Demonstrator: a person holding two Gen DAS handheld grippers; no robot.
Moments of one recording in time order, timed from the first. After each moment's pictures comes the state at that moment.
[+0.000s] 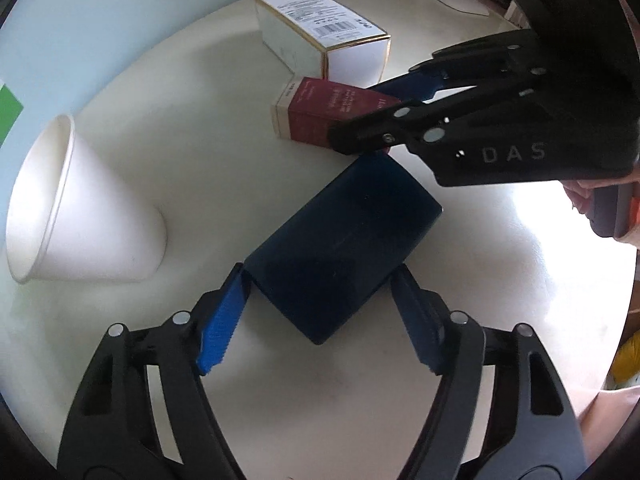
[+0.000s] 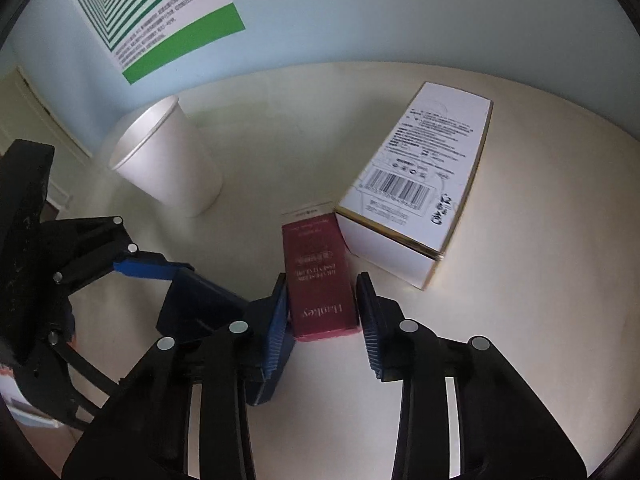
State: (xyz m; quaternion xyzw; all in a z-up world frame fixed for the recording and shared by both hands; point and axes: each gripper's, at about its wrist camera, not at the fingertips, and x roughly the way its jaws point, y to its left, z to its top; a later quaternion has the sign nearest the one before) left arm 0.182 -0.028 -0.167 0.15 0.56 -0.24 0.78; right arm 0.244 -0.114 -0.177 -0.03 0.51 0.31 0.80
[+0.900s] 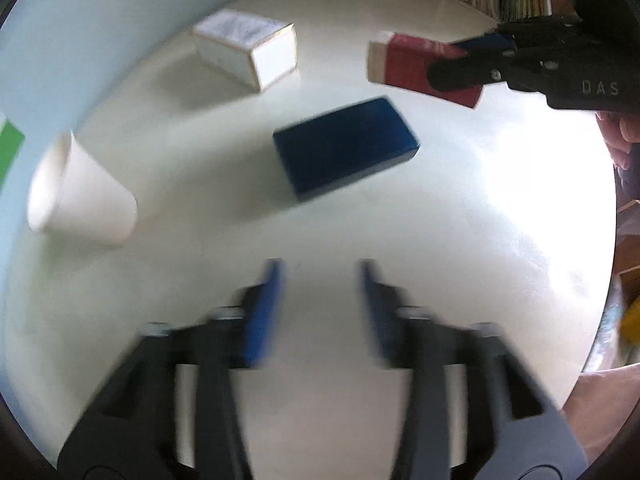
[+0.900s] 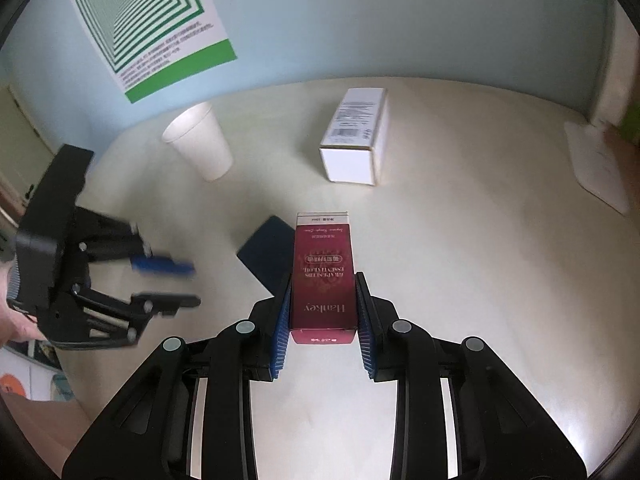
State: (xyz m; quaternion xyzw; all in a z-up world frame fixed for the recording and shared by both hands) left arm 0.106 -0.056 -0.135 0.20 0.53 -0.27 0.78; right arm 0.138 -0.212 -0.125 0.00 0.49 0.25 0.84
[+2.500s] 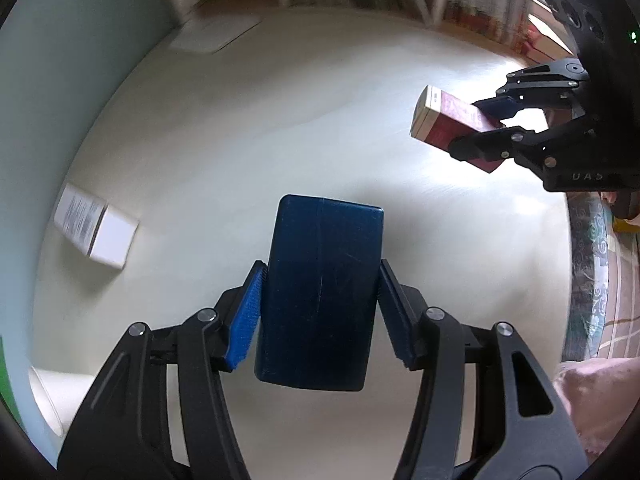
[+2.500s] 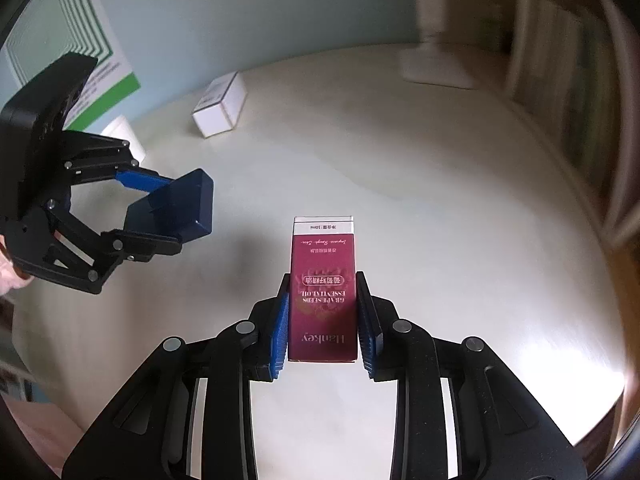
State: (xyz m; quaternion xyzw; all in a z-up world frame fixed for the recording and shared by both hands) left arm 0.067 -0.241 -0.114 0.32 0.46 -0.44 0.70; right arm 0.014 -0.332 -0.134 0.06 0.48 0.07 0.87
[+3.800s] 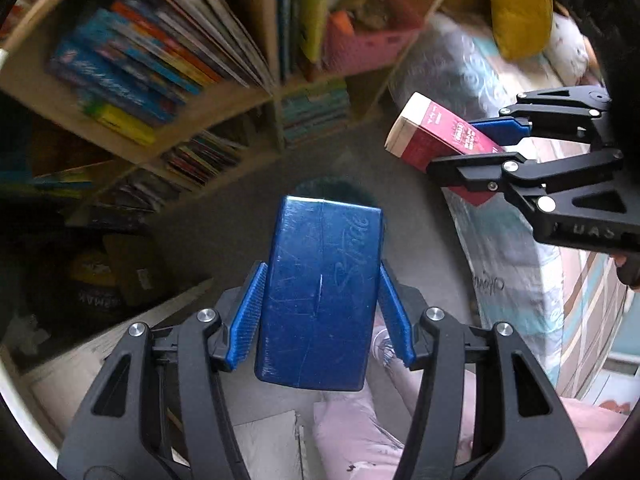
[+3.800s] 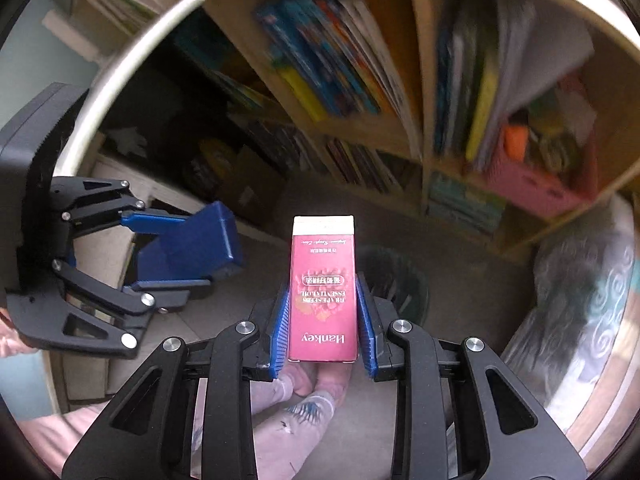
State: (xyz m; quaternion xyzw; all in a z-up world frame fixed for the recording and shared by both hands) left arm -0.278 -0.442 -0.267 0.49 0.44 -0.62 0.43; right arm -0.396 -0.470 -0.292 0.37 0.49 -0.24 0.75
